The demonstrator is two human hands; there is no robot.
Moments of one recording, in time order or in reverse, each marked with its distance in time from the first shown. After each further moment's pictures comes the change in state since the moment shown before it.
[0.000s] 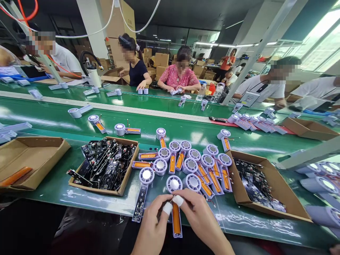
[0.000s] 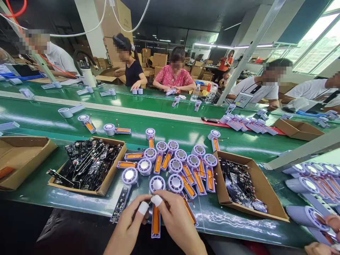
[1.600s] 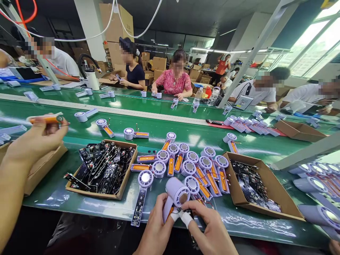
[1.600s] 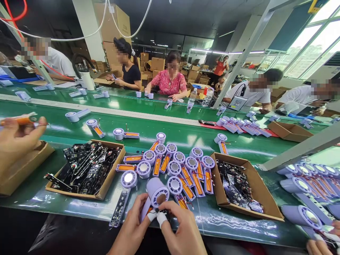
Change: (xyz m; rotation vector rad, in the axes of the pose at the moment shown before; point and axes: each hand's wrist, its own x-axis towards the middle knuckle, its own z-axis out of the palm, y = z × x) left_hand 0.012 -0.008 0.010 -0.098 -0.090 0.010; right_hand -0.030 -0.007 -0.012 -0.022 0.098 0.102
